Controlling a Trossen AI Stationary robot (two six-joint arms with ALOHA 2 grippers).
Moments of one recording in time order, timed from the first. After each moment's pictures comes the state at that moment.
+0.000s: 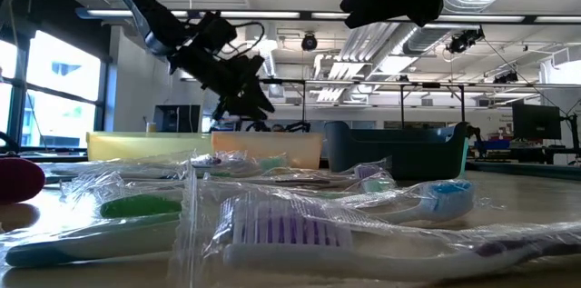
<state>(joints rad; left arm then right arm) 0.66 1.66 0.90 0.29 0.25 -0.32 0.39 1.49 1.04 -0.27 0.47 0.61</state>
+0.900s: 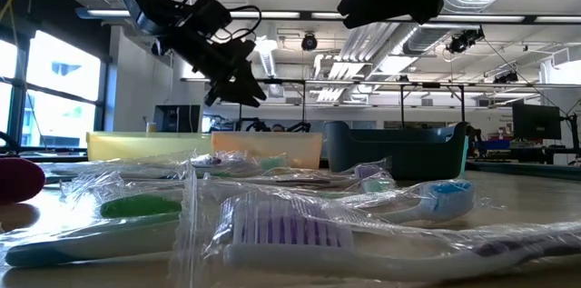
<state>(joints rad) 0.65 1.52 0.90 0.11 0.23 -0.26 0.39 1.49 1.04 -0.27 0.55 0.60</state>
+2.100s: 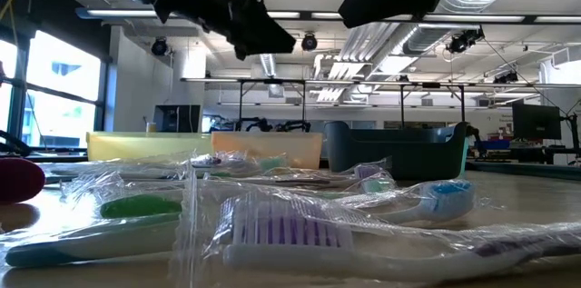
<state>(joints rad) 0.28 1.41 0.87 0.27 0.14 0.00 0.39 1.49 1.04 -0.28 0.59 0.49</state>
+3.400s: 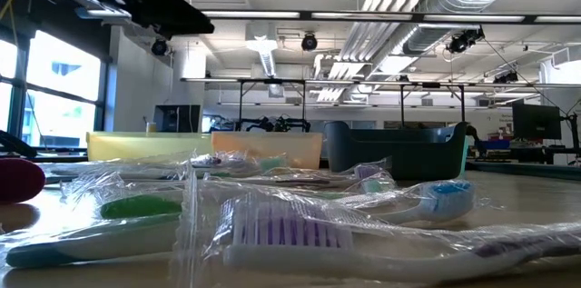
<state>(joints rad) -0.01 0.84 0.49 0.11 -0.15 0.07 0.41 1.20 1.04 -0.44 0.61 0.29</state>
